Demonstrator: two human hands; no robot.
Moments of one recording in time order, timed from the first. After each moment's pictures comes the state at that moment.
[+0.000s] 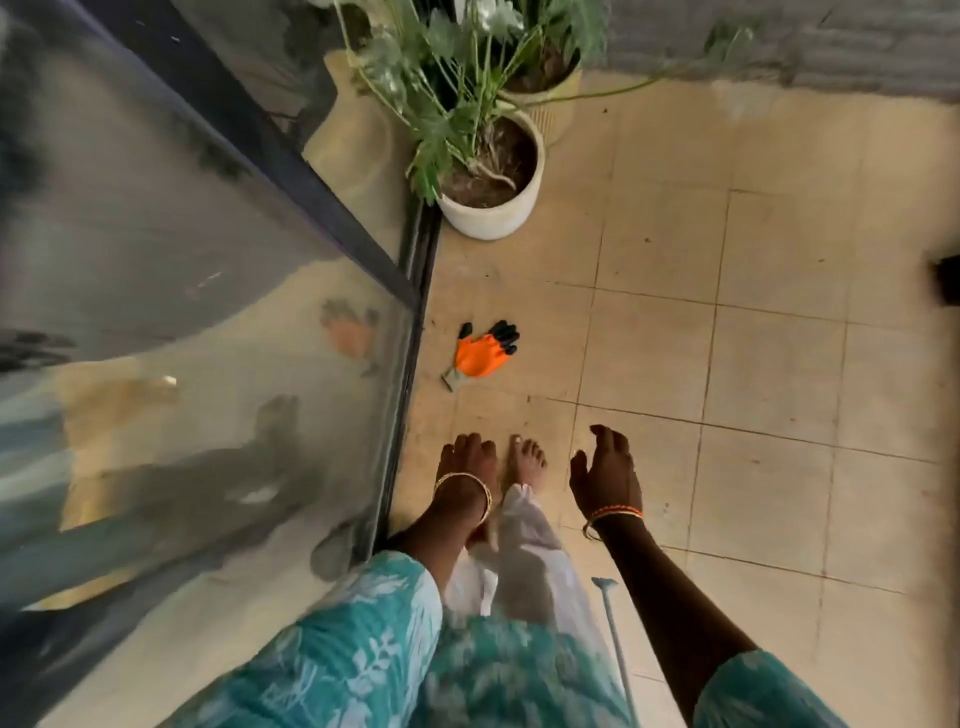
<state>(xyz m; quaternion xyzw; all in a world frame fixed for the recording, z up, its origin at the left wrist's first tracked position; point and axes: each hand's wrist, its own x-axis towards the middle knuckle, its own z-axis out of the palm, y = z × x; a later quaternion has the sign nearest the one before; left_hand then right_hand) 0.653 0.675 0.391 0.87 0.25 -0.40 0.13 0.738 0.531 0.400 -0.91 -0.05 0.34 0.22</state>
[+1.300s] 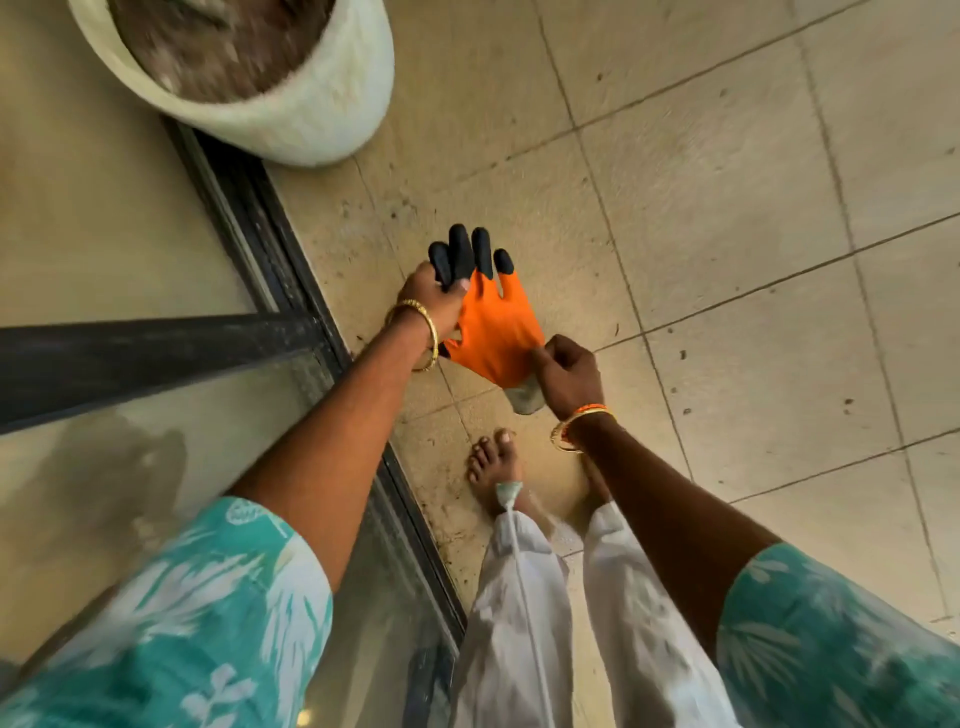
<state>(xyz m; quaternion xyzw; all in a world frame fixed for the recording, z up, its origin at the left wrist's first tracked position) 0.857 0.851 0.048 0.77 0.36 -0.29 0.43 0.789 0.695 0.046 -0.74 0.32 0.31 0.51</state>
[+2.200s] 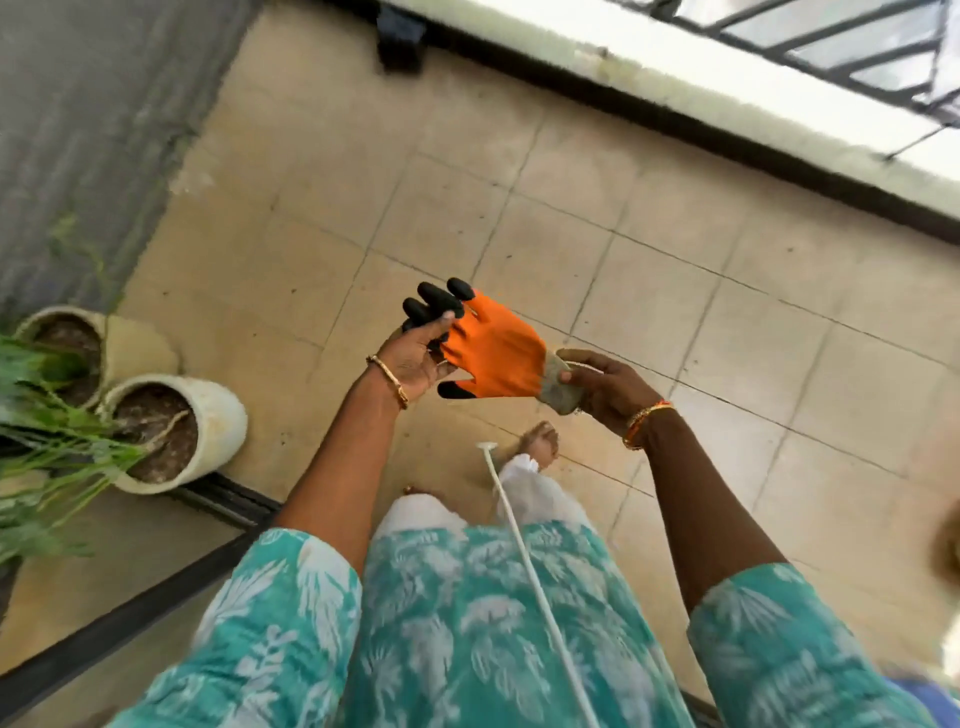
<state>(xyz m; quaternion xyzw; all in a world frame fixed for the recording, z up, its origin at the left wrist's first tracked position) 0.814 0.473 0.482 0.56 0.17 -0.52 0.62 0.627 0.308 0.461 -0.36 0.46 0.08 0.81</state>
